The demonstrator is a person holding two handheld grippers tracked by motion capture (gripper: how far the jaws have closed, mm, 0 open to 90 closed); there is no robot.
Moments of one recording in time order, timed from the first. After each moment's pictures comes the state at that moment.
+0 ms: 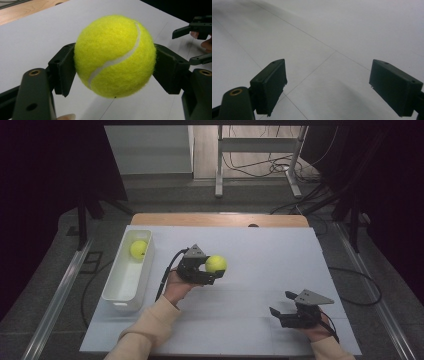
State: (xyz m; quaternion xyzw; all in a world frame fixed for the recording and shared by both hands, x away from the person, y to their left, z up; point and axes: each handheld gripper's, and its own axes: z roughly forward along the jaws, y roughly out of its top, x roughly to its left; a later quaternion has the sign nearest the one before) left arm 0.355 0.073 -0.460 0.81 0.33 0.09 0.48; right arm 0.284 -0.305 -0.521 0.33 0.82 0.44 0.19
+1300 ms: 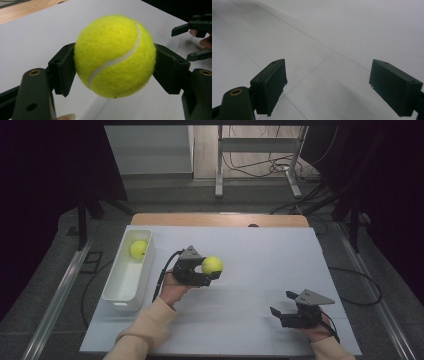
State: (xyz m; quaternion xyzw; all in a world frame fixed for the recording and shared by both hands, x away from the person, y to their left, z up) left arm 0.347 0.082 -0.459 0.81 0.34 0.09 0.47; right arm 0.284 -0.306 -0.521 0.33 0.81 0.44 0.19
